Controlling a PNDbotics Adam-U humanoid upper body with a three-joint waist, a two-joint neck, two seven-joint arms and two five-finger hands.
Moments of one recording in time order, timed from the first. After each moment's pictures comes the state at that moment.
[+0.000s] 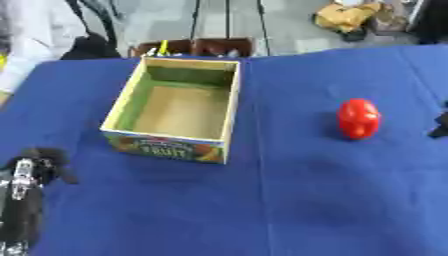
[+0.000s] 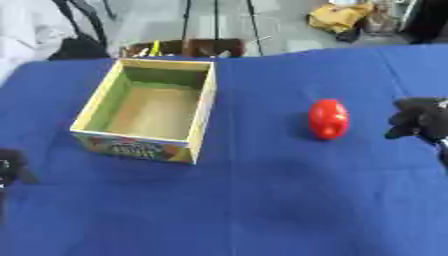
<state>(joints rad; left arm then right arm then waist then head) 0.04 0.02 0.23 -1.97 0.01 -0.15 -0.12 -0.19 -0.22 -0.21 -1.98 0.03 -0.05 0.40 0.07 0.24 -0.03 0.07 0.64</state>
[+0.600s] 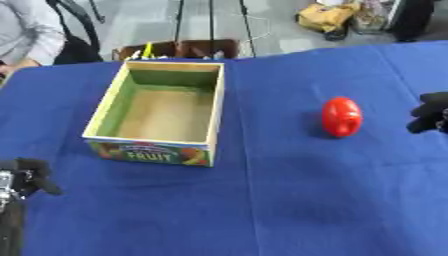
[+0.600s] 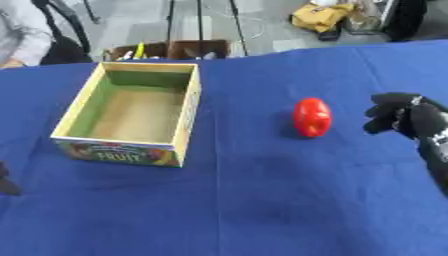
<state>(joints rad) 0.04 0.02 0.23 -1.97 0.01 -0.15 -0.13 -0.20 -0.32 -0.19 -1.98 0.10 -0.11 0.38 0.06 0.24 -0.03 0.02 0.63</state>
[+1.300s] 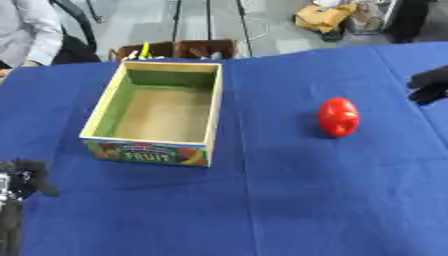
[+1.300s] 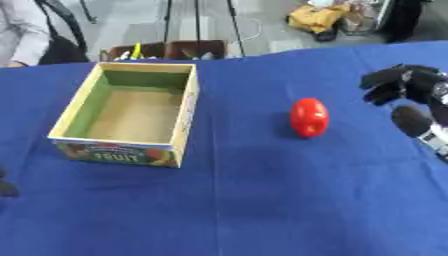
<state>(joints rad) 0.04 0.02 0.22 -1.97 0.01 -0.15 -0.14 -0.28 -0.54 -0.15 -1.98 0.26 -0.15 0.41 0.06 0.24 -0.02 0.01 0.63</state>
